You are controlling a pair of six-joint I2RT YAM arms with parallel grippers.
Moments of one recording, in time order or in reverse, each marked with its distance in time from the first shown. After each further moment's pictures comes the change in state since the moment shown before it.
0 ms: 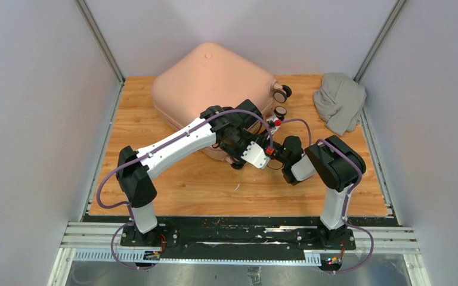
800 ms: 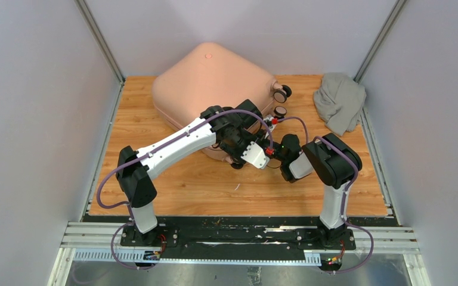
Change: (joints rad) left arm 0.000 0.000 0.000 -0.002 -0.002 0.004; right arm -0.003 0.056 0.076 0.009 -0.099 0.060
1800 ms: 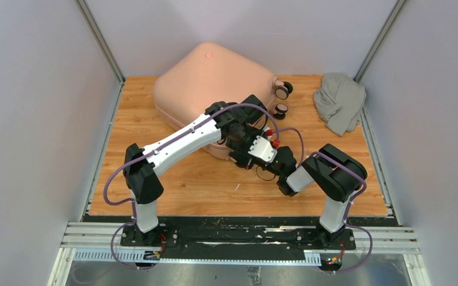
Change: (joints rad) left arm -0.001 0.056 0.098 -0.007 0.010 -0.091; right arm 0.197 -0.129 -0.126 -0.007 0.255 -0.023
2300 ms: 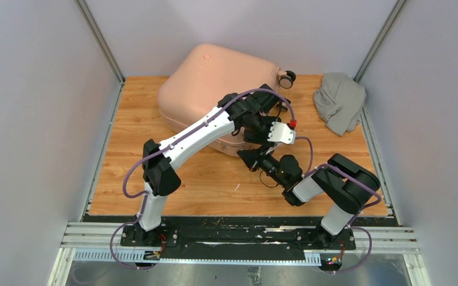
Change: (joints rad) left arm -0.002 0.180 0.291 -0.012 0.072 -0.232; right arm 0.075 -0.132 -0.124 0.005 0.306 -0.010
